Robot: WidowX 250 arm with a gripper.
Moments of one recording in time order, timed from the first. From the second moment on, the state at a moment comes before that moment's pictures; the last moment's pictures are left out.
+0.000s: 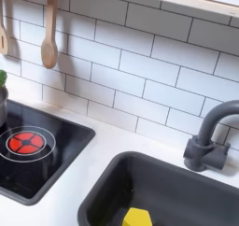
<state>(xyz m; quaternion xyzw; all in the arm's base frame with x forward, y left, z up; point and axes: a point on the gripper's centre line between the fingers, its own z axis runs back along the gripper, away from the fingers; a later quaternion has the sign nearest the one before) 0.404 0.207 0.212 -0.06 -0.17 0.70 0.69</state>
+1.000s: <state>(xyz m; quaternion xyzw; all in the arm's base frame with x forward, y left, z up) 0.409 0.220 0.194 -0.04 -0.15 0.72 0.68</state>
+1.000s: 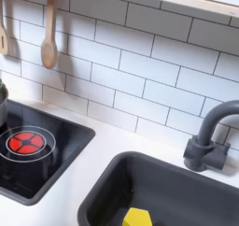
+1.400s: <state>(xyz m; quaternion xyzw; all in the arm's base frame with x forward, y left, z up) 0.405 0.220 0.181 -0.04 -0.14 0.72 0.68</state>
